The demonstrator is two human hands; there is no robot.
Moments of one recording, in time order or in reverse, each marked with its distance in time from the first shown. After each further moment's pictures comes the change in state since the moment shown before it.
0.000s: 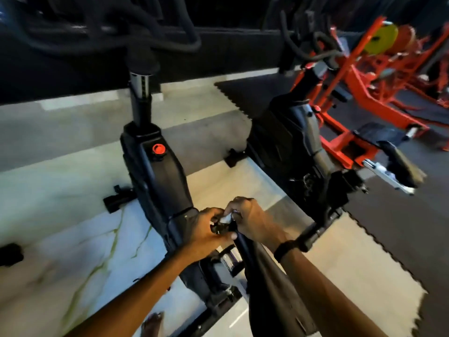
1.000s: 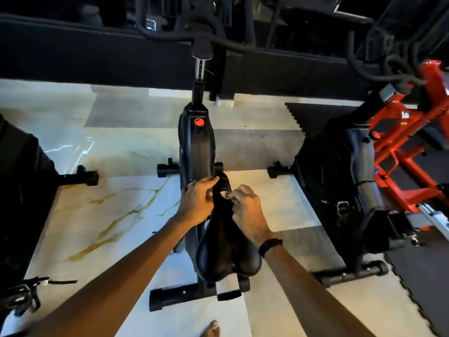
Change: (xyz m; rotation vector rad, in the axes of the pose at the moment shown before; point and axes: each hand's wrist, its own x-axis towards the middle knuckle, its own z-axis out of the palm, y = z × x) left_hand -0.090 0.056 0.104 0.467 0.490 -0.121; right_hand -0.118 0.060 0.011 0.098 0.246 -0.385
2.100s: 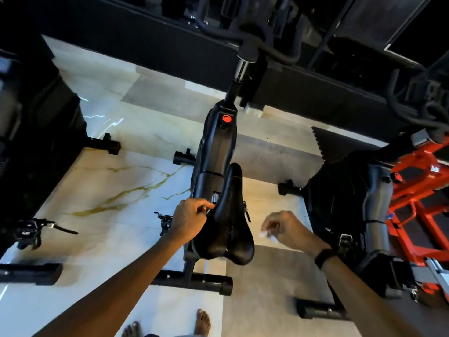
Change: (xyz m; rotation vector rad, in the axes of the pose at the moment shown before) left_hand -0.093 -0.002 0.024 -0.257 0.218 -0.311; right_hand -0.022 0.065 -0.095 0.058 -0.696 0.010
